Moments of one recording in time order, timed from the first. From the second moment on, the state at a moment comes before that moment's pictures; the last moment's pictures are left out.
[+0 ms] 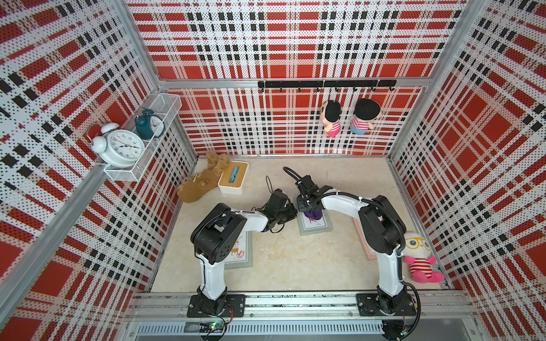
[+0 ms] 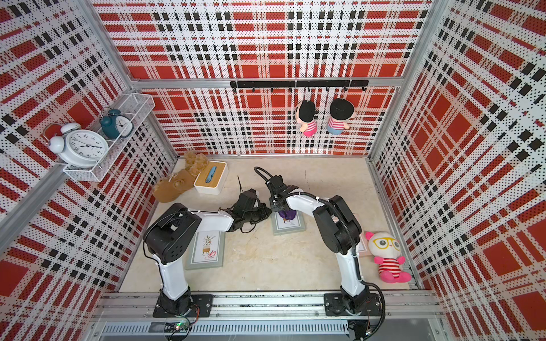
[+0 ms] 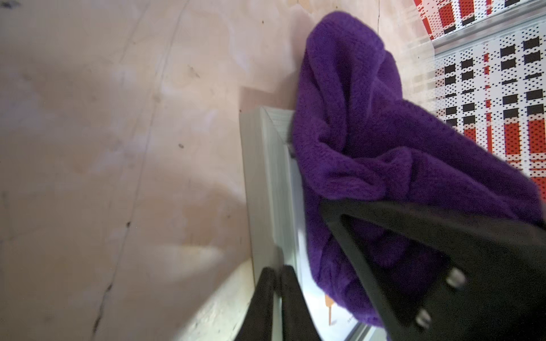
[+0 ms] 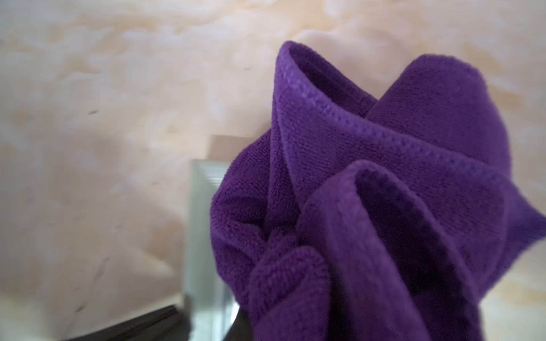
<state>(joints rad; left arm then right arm) -0.61 1.91 0.93 0.25 0.20 -0.92 0.65 2.06 1.46 -0.47 0.14 0.38</state>
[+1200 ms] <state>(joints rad) -0.62 1.91 0.91 0.28 0.19 -0.94 0.66 1.94 1.28 -0.44 0.13 0.33</state>
